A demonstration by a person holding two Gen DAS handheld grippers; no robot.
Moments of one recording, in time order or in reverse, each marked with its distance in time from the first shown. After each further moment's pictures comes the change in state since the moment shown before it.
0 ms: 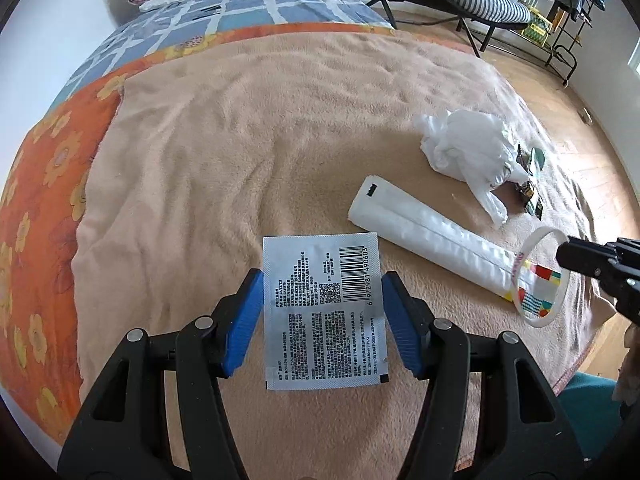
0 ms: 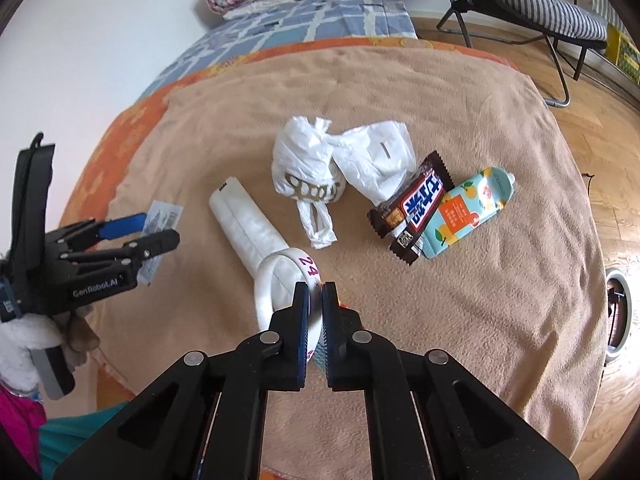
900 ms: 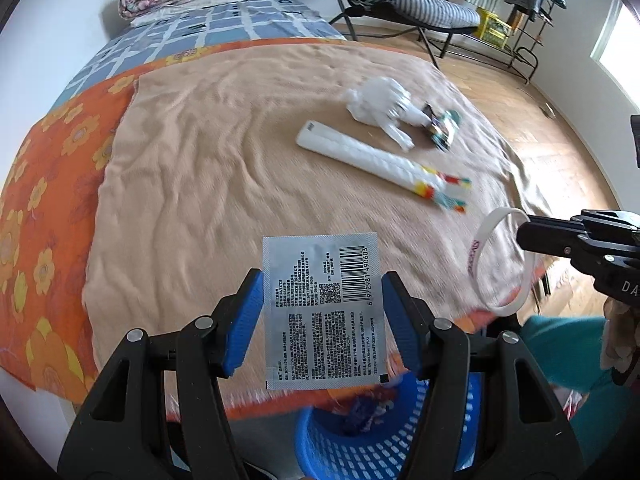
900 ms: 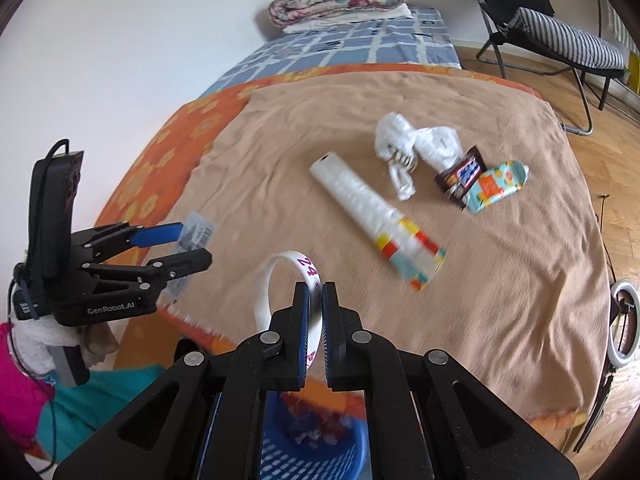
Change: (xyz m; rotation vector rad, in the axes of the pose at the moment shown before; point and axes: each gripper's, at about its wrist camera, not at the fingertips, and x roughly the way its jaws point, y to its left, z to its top) left arm -0.096 -0.019 -0.106 0.053 -0.067 -0.103; right arm -0.072 0.057 -0.082 -0.109 -0.065 0.116
